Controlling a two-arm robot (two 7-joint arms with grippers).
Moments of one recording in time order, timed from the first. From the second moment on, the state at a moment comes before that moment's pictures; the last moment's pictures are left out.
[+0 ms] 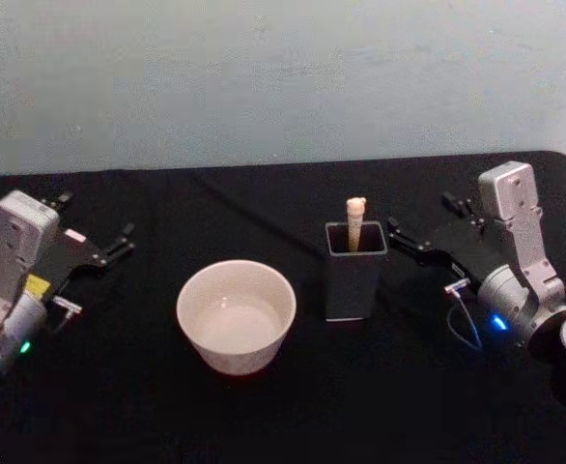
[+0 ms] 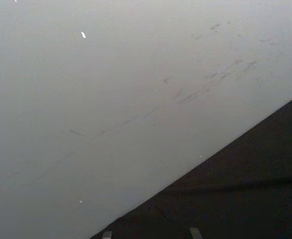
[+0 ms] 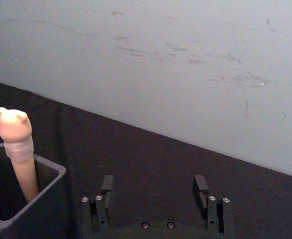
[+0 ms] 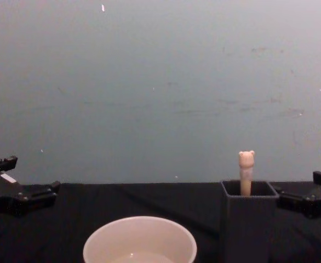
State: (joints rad) left arm -0.20 0.60 0.45 -1.41 -0.25 -0.12 0.03; right arm 0.22 0.33 -0.28 -1.34 0.18 0.01 0.17
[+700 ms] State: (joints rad) left arm -0.20 0.60 0.45 -1.41 -0.25 -0.12 0.03; right arm 0.23 0.33 -0.28 -1.34 0.18 0.01 0.17
